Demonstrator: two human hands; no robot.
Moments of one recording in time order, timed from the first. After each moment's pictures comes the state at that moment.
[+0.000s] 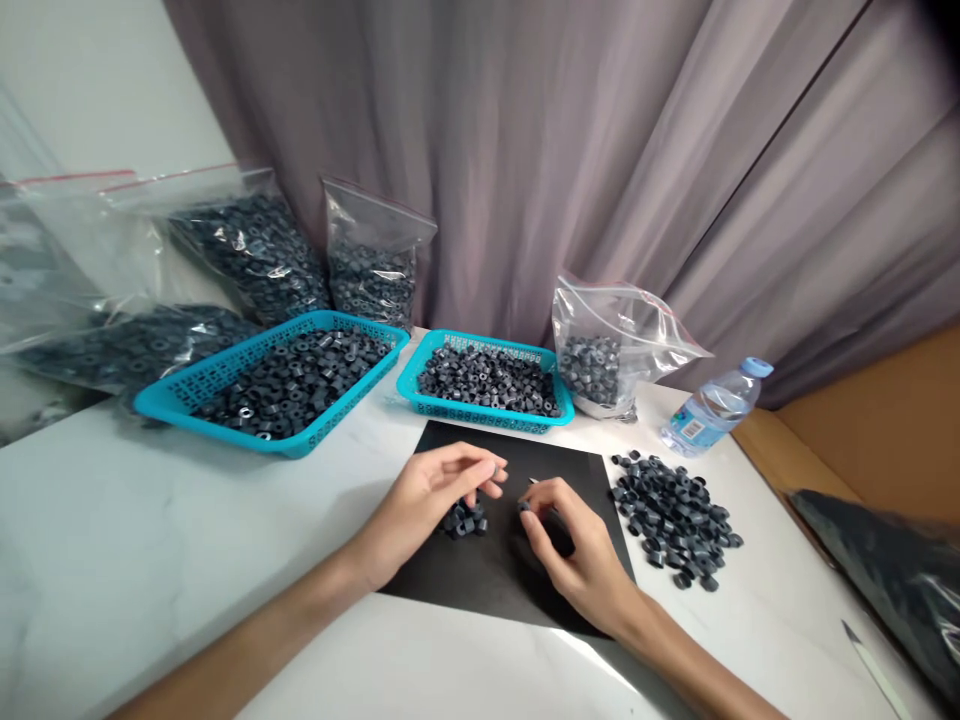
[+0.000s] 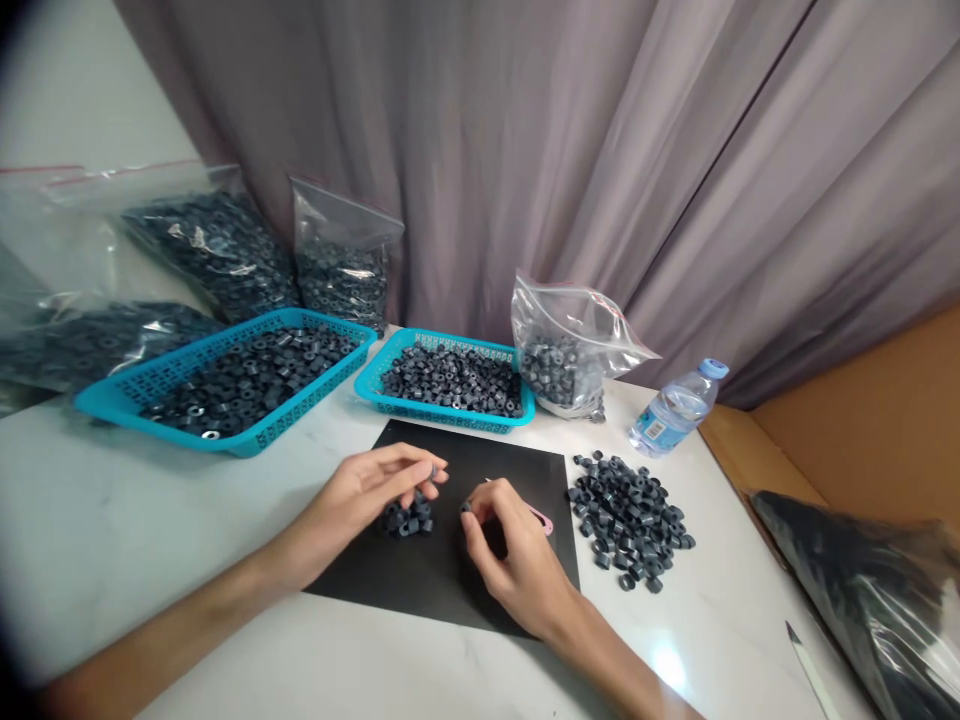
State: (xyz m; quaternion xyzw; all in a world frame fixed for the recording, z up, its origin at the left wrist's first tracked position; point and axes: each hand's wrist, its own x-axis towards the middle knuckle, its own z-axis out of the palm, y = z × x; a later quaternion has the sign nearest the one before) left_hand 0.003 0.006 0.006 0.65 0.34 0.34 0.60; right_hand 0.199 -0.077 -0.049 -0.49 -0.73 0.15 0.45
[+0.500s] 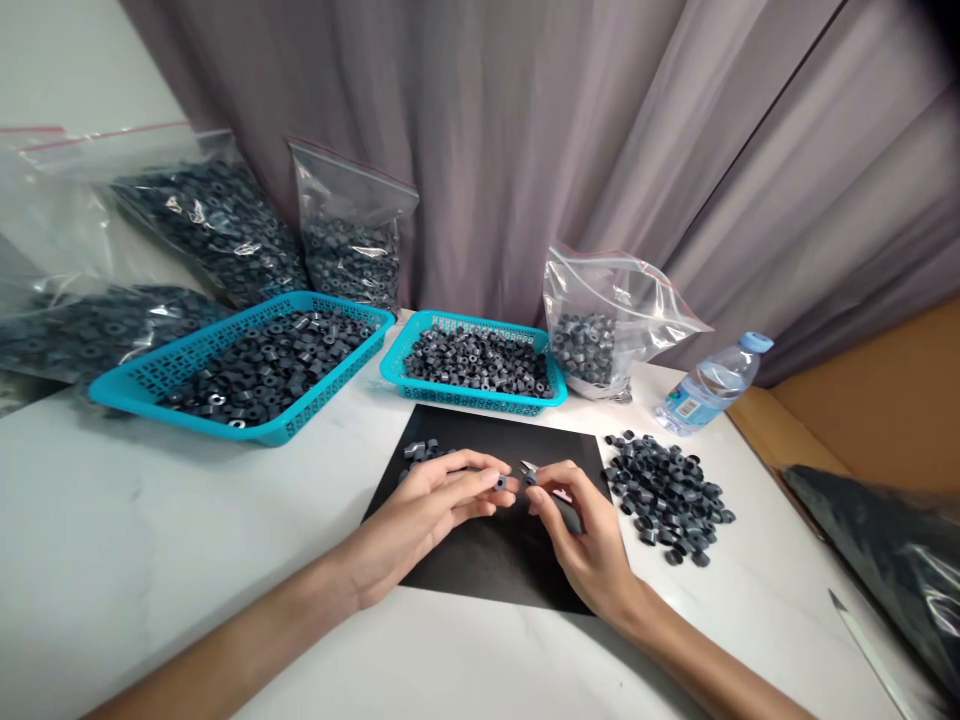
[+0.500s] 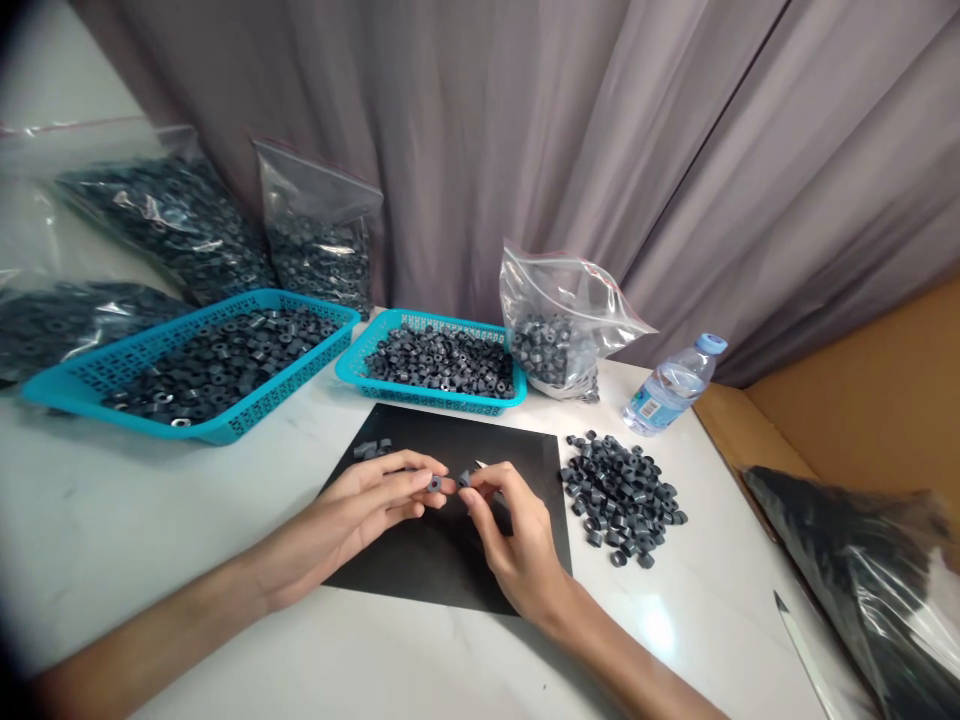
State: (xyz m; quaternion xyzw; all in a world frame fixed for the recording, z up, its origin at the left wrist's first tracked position) left_hand 0.014 -0.014 0.006 0.47 0.34 0.26 0.77; right_hand 0.203 -0.082 -0.054 -0.50 -0.66 0.15 0.54
